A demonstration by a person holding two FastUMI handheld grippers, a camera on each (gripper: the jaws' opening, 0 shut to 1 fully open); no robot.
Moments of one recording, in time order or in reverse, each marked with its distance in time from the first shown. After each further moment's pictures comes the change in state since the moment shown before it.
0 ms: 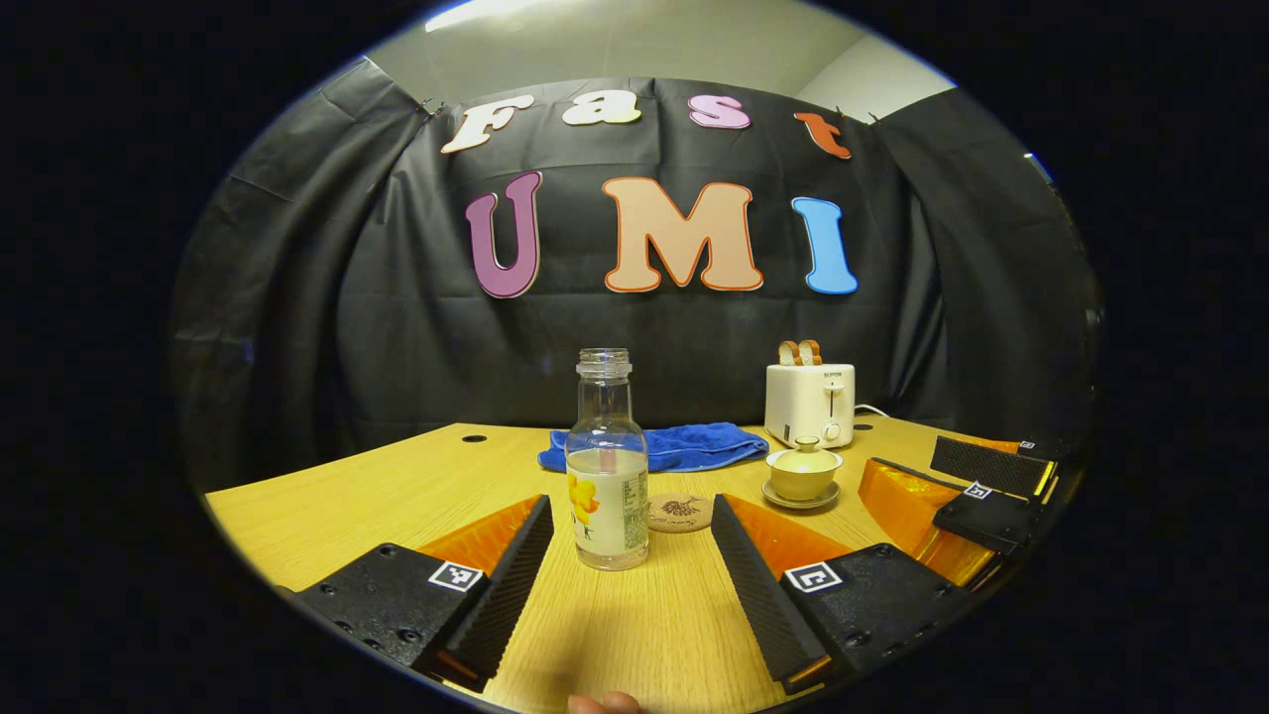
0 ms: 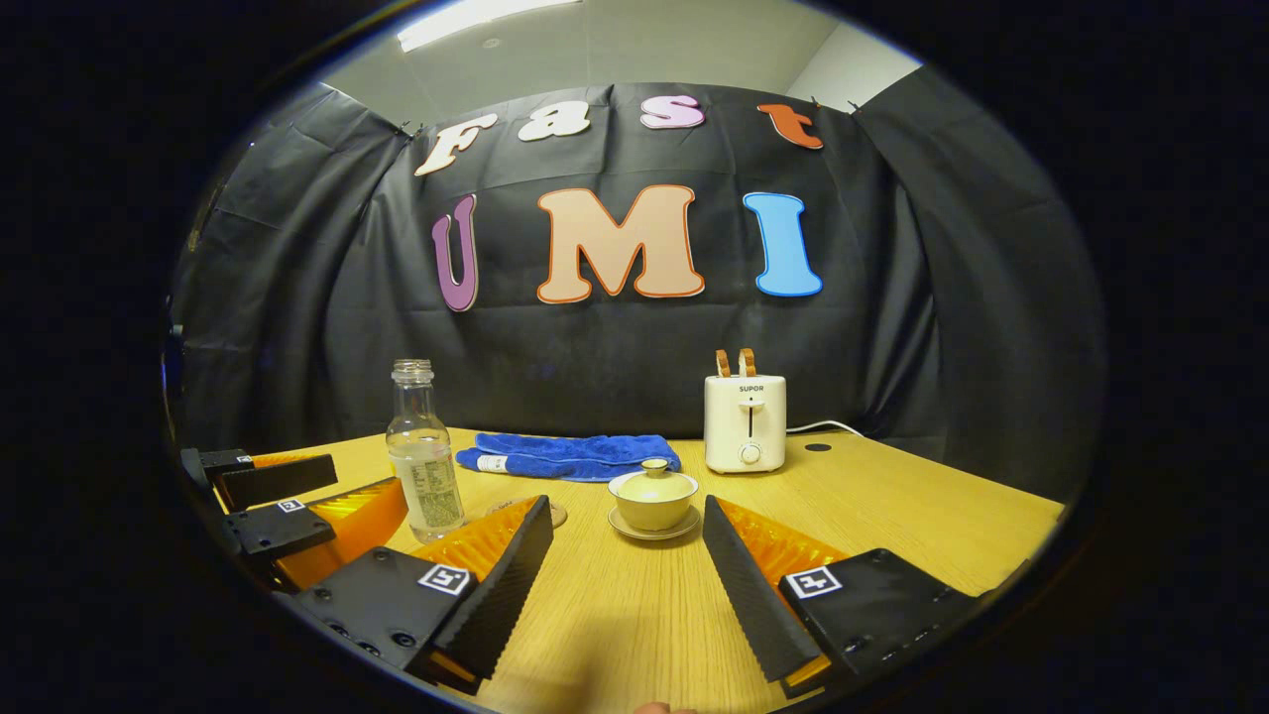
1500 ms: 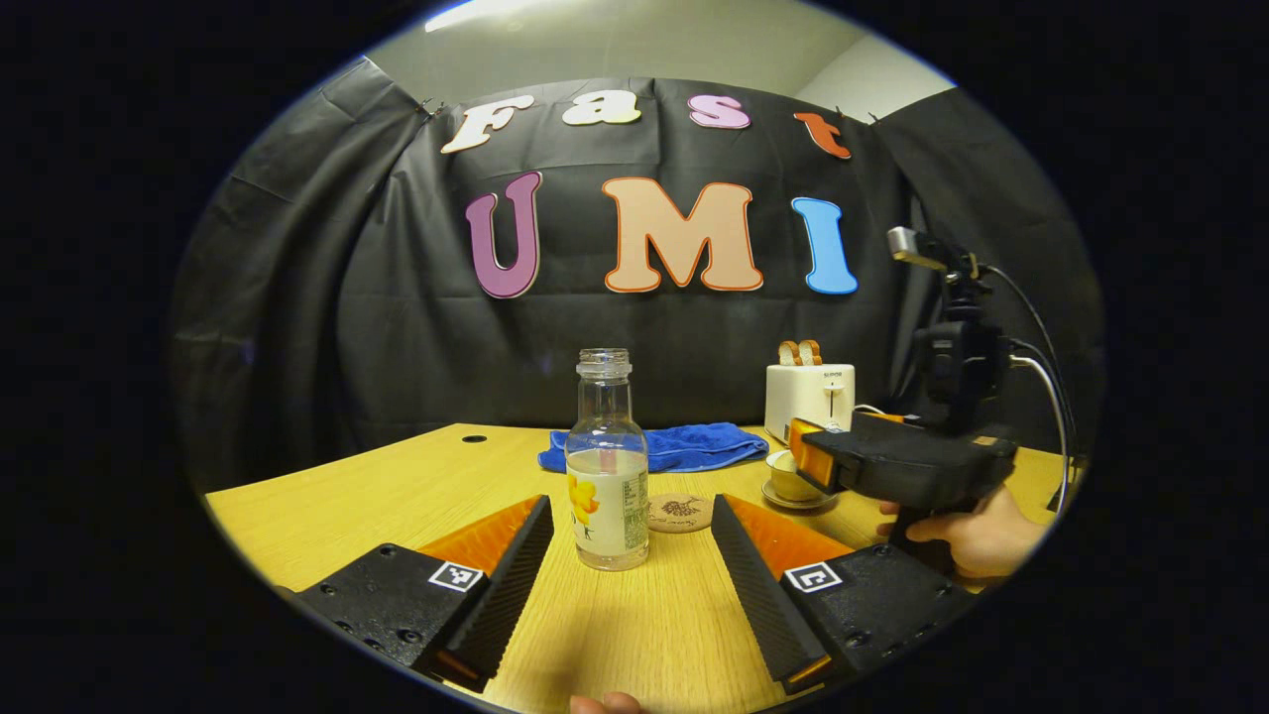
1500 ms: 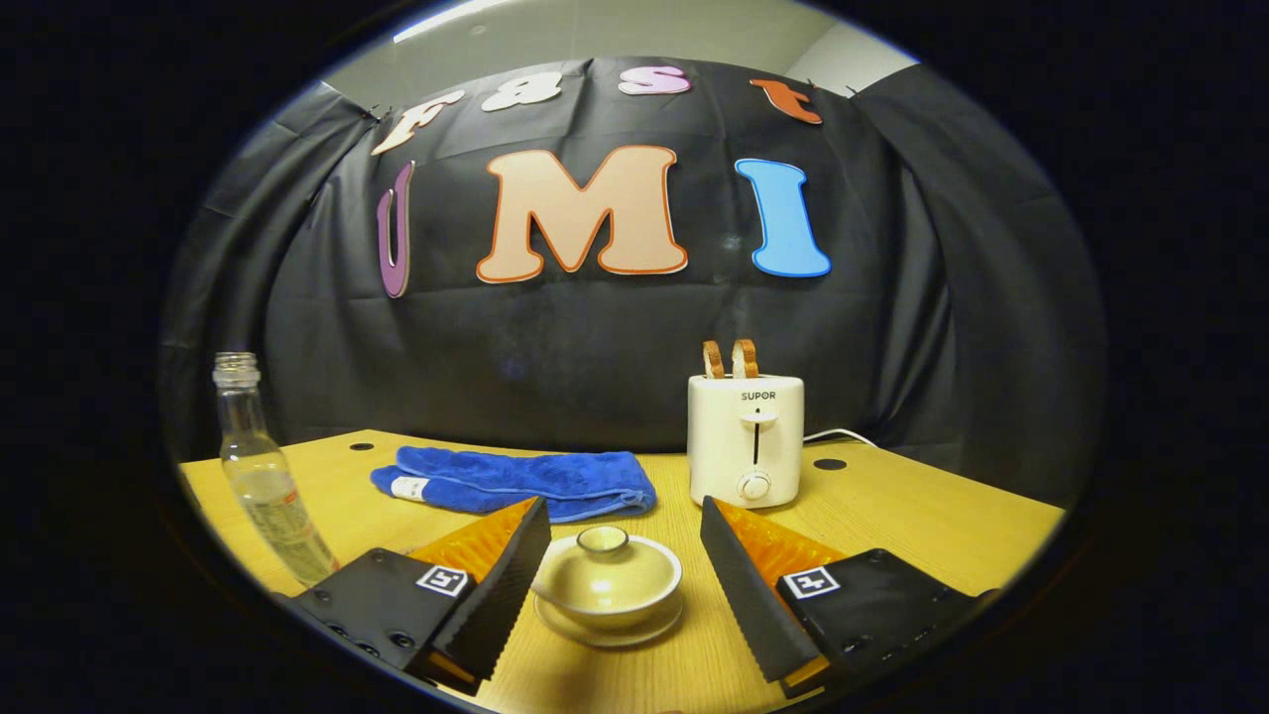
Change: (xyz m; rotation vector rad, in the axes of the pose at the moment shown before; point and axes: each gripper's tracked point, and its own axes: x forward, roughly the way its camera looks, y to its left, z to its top) left arm 0.000 -0.001 0.000 0.001 -0.001 0.001; right arm 0.169 -0.029 -0.009 -0.008 0.024 -0.063
